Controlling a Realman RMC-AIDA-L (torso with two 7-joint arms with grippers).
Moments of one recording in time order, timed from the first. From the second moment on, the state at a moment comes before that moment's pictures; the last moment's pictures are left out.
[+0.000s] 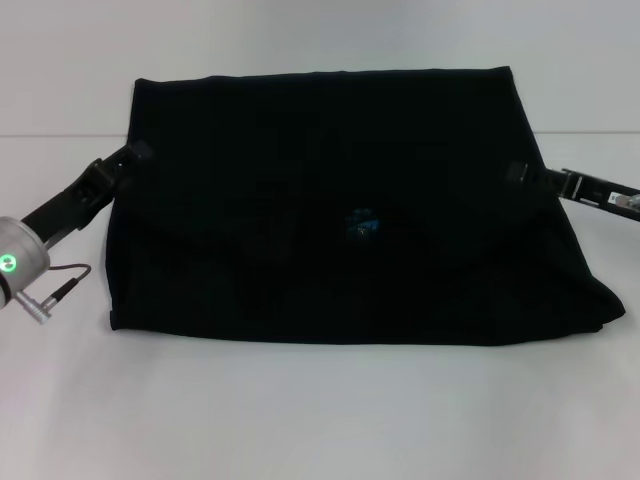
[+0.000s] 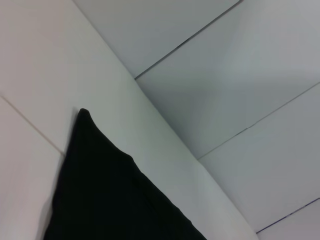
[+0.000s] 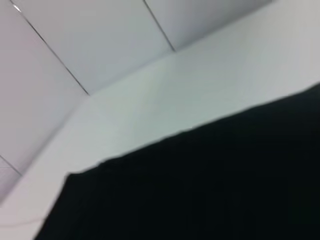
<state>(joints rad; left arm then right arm) -0.62 -2.10 0.16 0.34 1.84 1.02 -1.80 0.62 2.04 -0.70 -0.52 -1.84 -0.94 1.87</state>
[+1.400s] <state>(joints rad) -0.55 -1.91 0.51 0.51 2.25 1.34 -2.35 0.43 2.09 -0.60 -0.45 -1.98 -1.53 0.92</state>
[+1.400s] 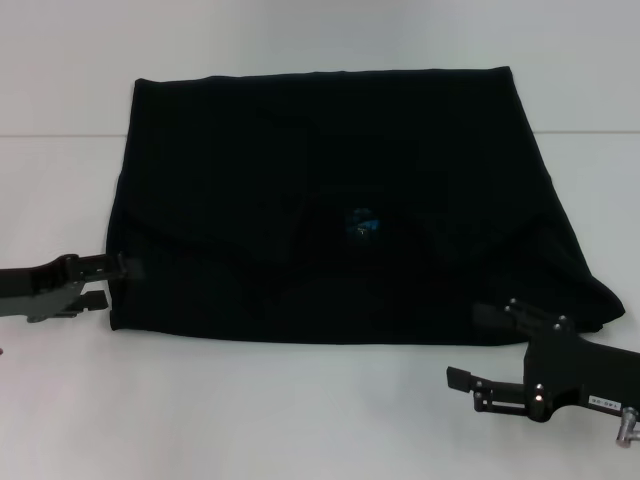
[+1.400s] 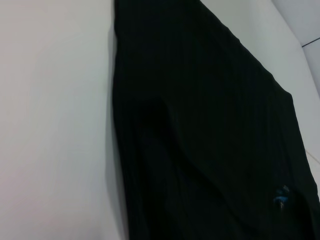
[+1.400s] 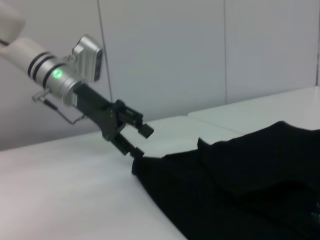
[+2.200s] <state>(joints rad) -0.58 -1.94 0.55 0.50 2.26 1.27 -2.34 0.46 2.09 -0.62 -0.42 -1.98 -1.49 0.92</state>
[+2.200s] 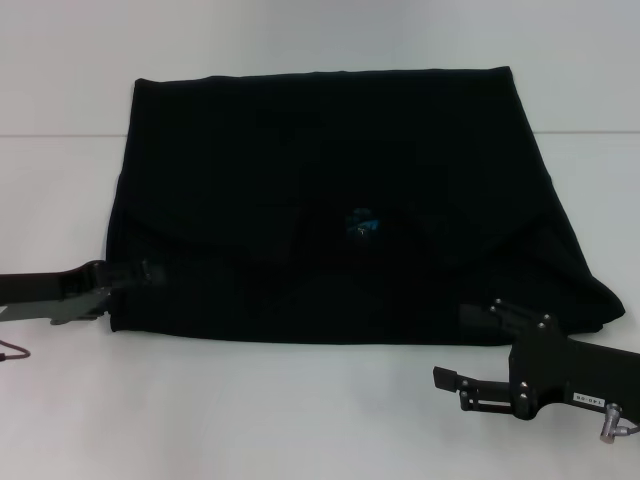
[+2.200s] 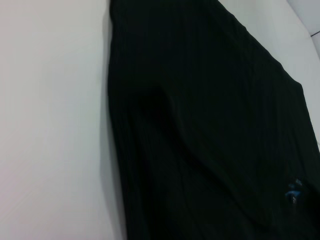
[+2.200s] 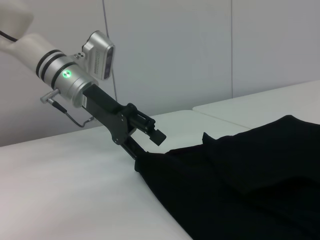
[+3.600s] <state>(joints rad) -0.60 -1.94 0.65 0.51 2.26 1.25 -2.34 0.47 2.09 -0.61 -0.43 -1.98 -1.50 0.96</state>
